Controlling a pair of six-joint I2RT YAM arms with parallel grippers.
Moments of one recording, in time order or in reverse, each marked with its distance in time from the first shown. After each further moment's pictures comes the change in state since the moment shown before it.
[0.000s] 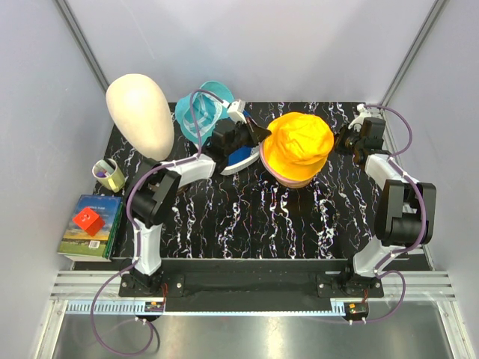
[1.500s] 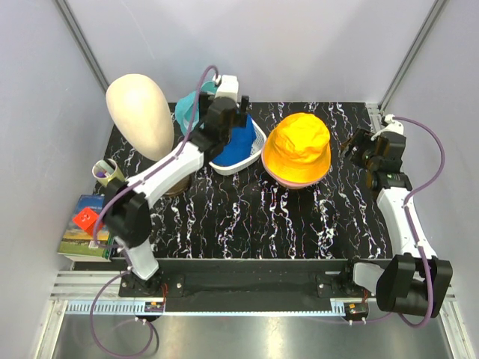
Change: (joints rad) left arm -0.066 -0.285 0.170 -0.629 -0.798 0.610; right arm -0.008 -0.518 -0.174 -0.224 0.344 0.062
